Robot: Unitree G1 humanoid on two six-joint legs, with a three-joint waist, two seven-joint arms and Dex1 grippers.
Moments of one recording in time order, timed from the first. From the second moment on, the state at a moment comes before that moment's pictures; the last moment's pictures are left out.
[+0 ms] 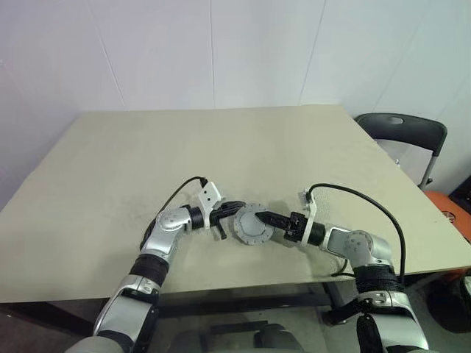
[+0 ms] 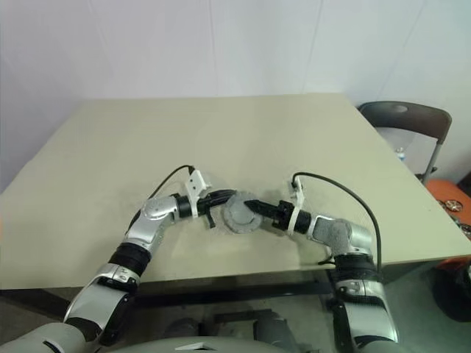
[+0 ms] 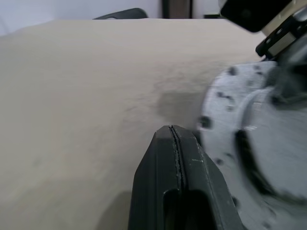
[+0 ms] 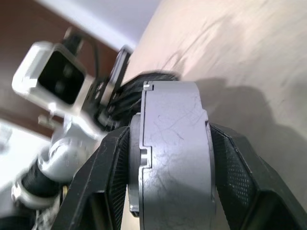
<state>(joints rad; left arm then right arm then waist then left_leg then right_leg) -0.52 0.19 -0.15 0.62 -0.12 -0.15 -0.94 -0.43 -0.29 -0.18 0.38 0.68 0.99 0.88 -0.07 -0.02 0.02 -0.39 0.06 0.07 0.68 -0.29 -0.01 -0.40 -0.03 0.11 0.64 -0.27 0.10</state>
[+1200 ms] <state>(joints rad) -0.49 0.16 -0.04 0.51 -0.28 -0.06 -0.94 -0.67 -0.09 -0.65 0.67 0.89 0.84 0.39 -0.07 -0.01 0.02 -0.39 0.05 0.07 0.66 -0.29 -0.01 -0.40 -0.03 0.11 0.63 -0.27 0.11</state>
